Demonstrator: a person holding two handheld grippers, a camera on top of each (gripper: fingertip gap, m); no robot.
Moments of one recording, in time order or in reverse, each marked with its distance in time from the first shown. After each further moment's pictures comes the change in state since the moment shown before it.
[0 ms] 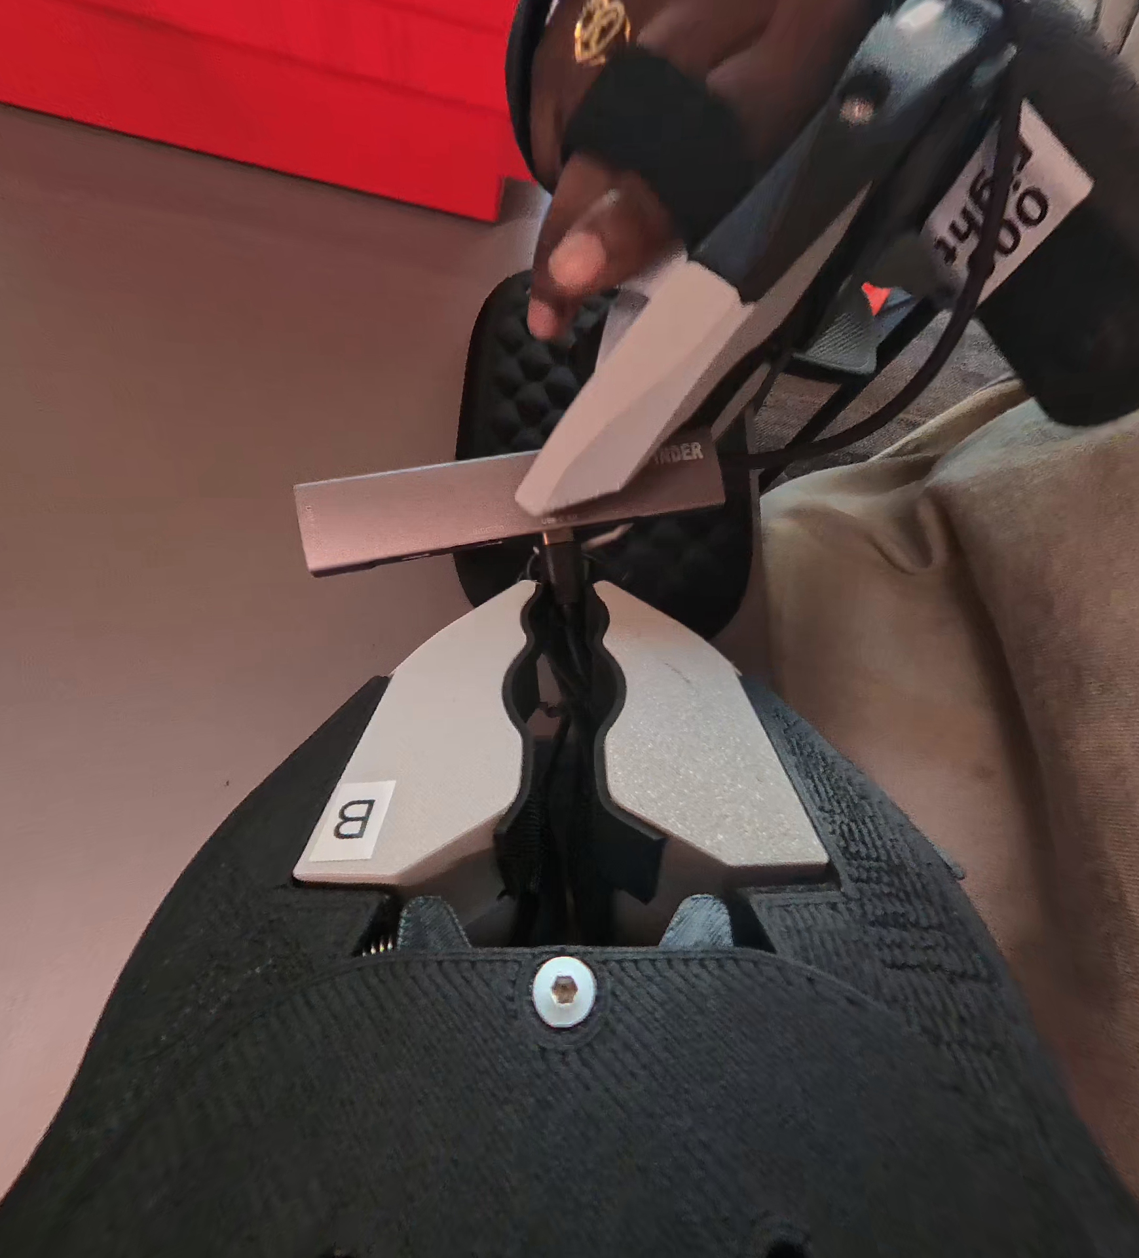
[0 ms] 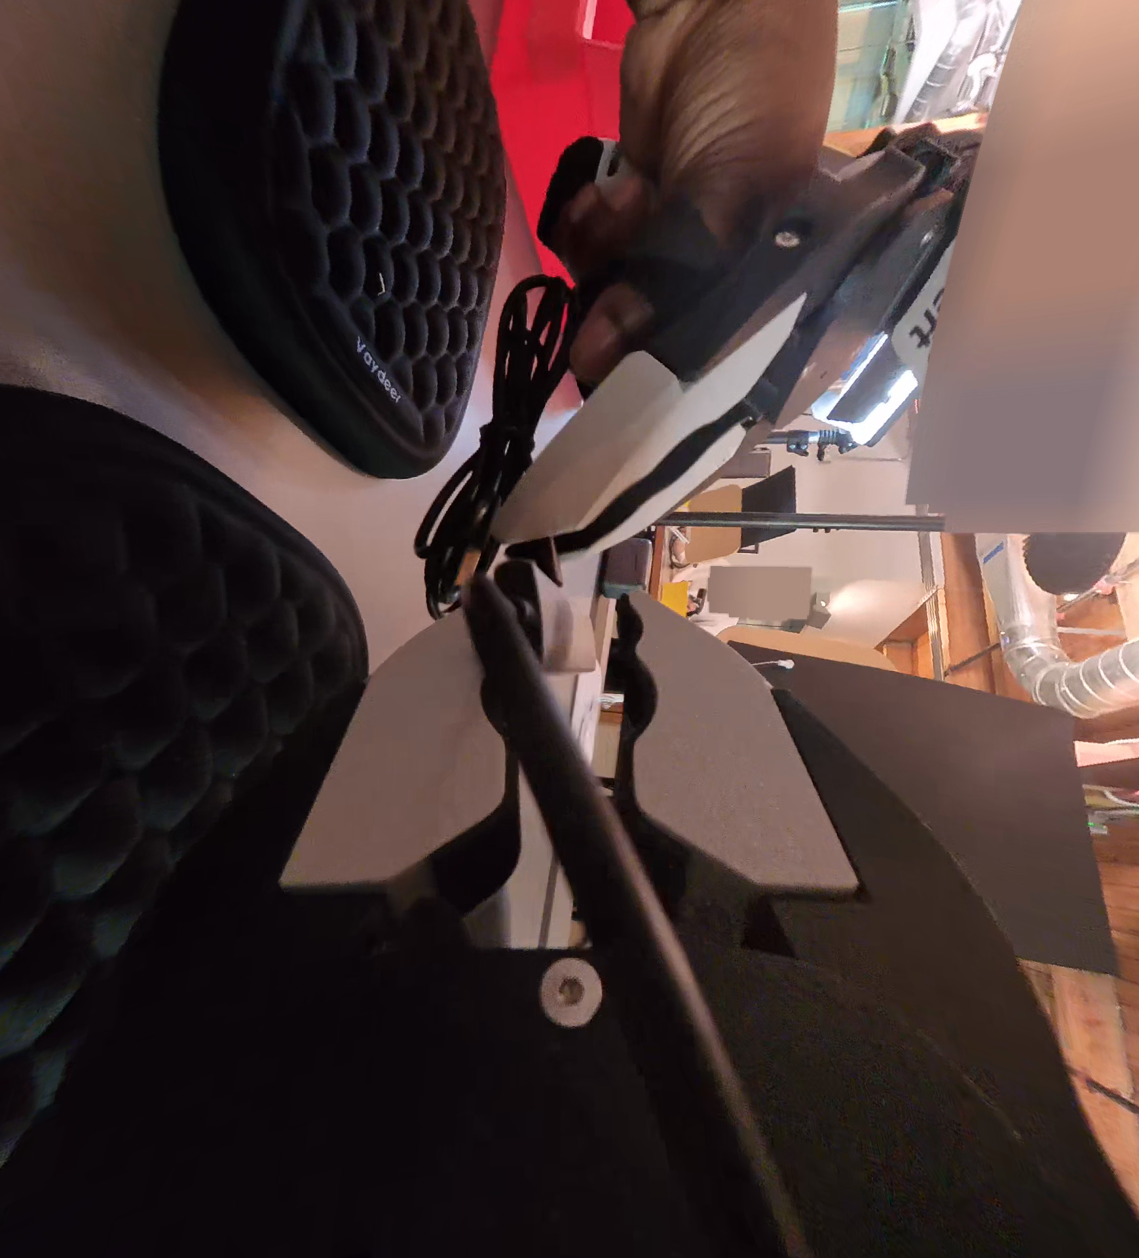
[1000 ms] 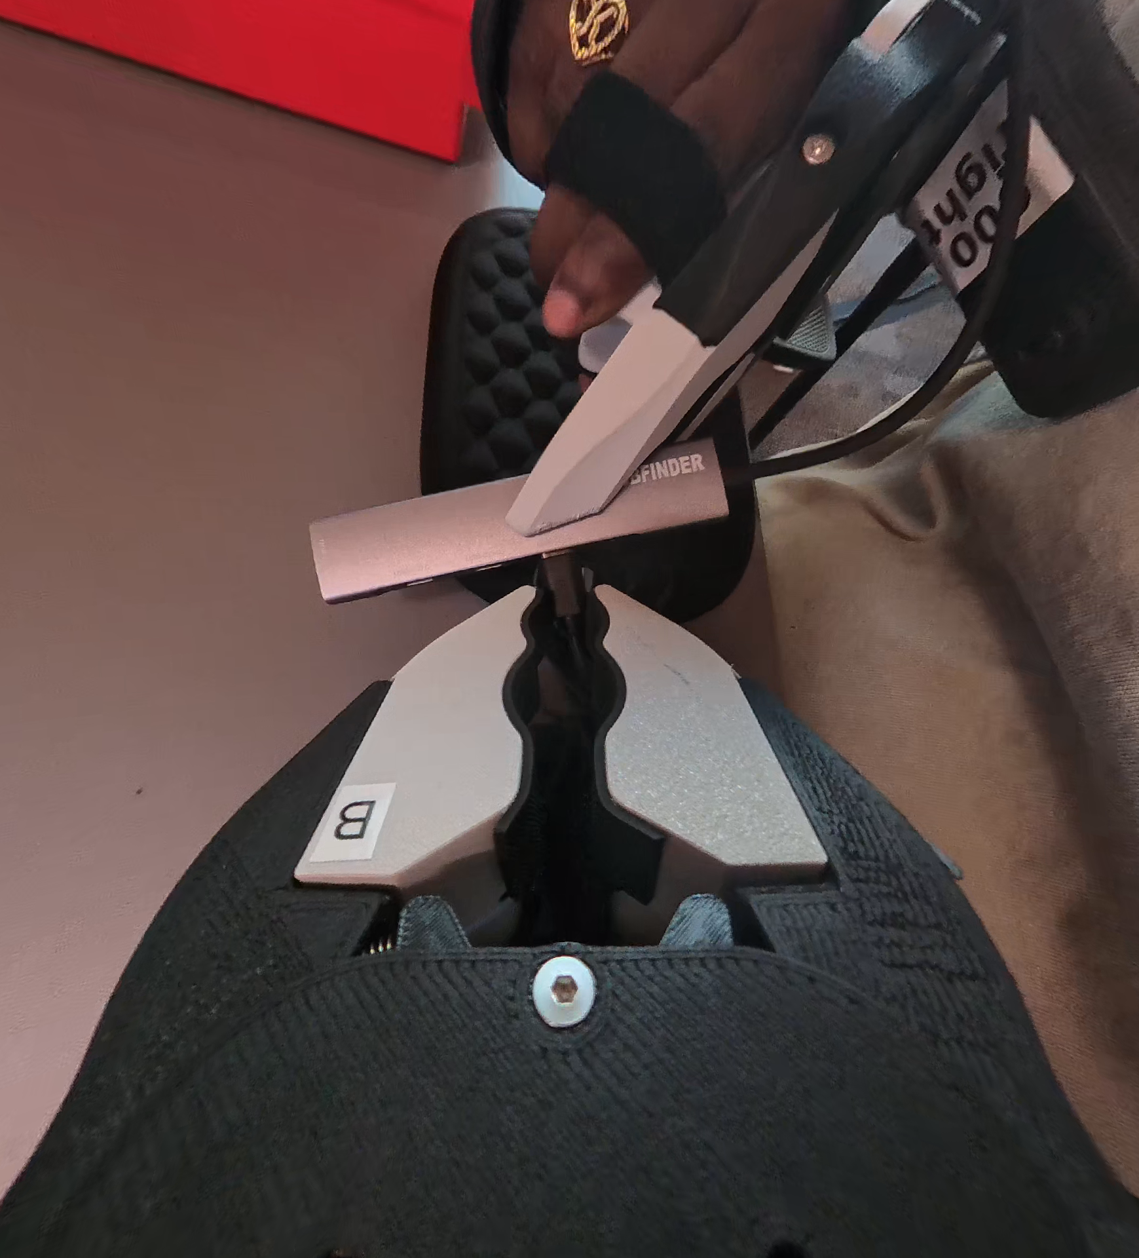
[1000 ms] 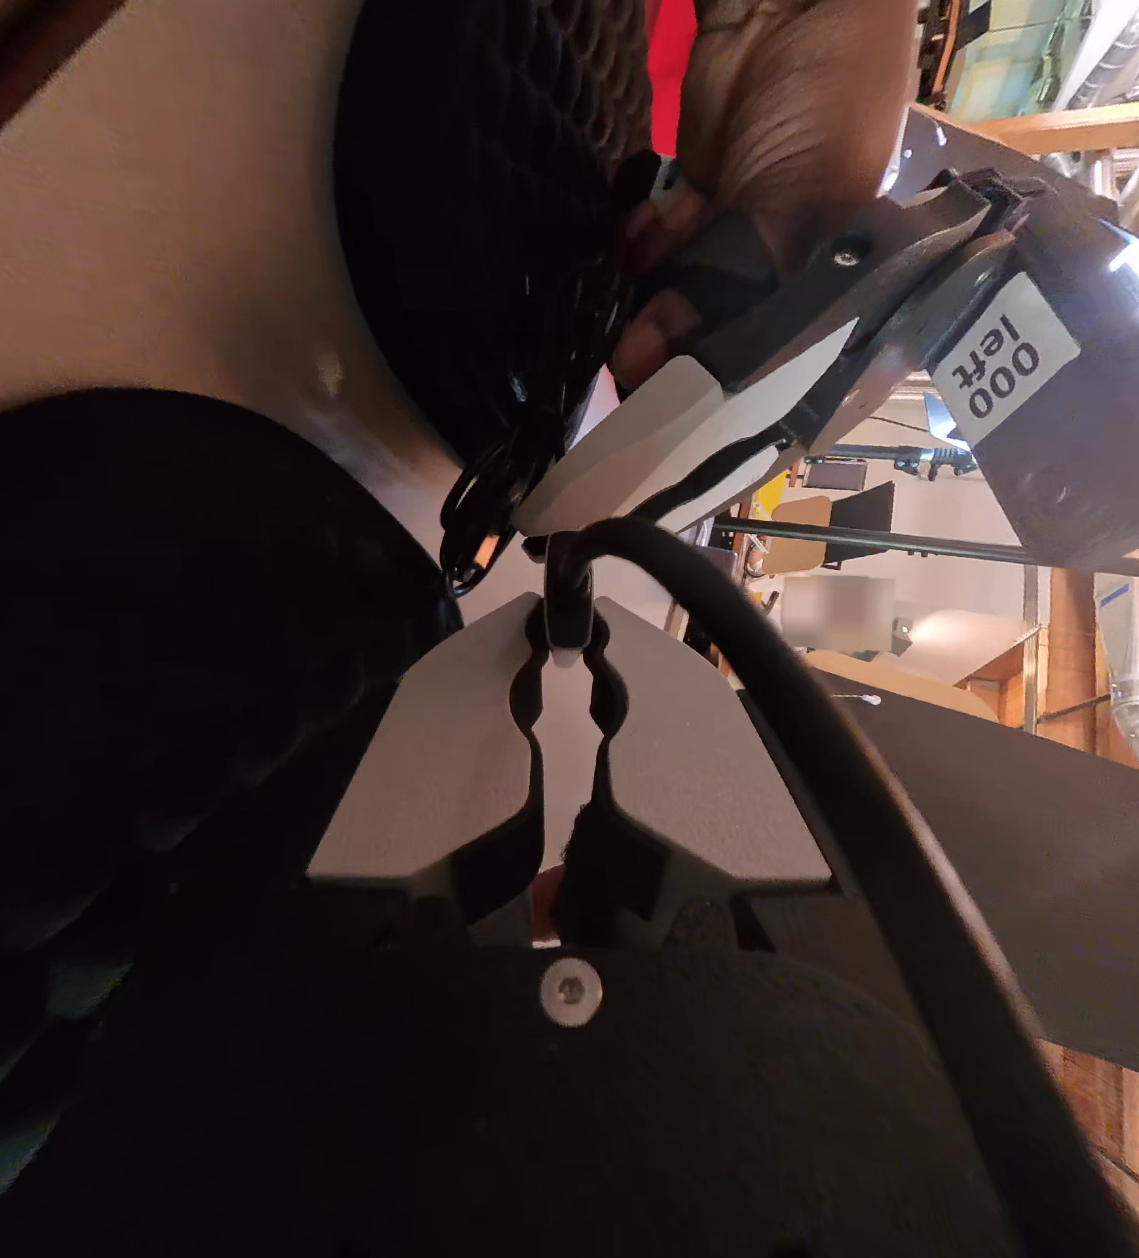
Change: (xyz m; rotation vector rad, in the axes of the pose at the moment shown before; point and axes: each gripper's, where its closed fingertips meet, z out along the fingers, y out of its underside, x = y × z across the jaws) left arm -0.001 0.024 0.015 0.039 0.106 -0.037; right arm -0.034 -0.001 0.012 -0.012 -0.156 -0.027
